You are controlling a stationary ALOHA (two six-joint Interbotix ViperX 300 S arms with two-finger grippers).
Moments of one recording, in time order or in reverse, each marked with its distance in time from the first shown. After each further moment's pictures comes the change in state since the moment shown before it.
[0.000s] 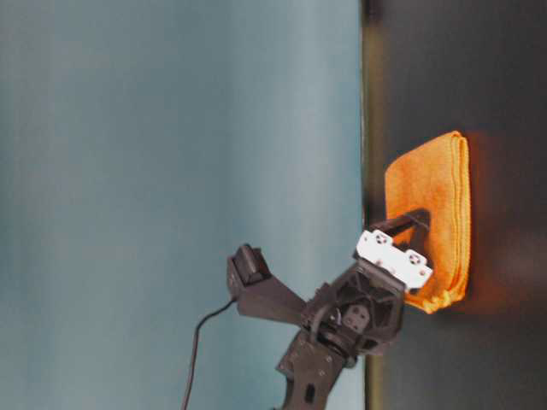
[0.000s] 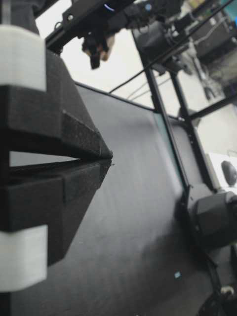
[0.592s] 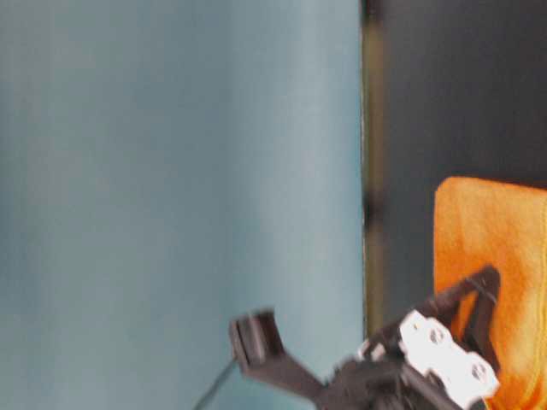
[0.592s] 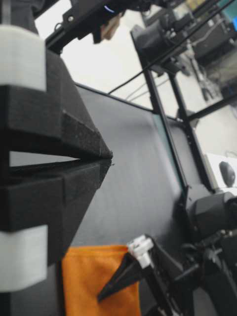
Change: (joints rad) left arm -0.222 -0.163 0.259 0.000 -0.037 -0.011; right arm 0.000 -0.021 0.008 0.000 0.011 -0.002
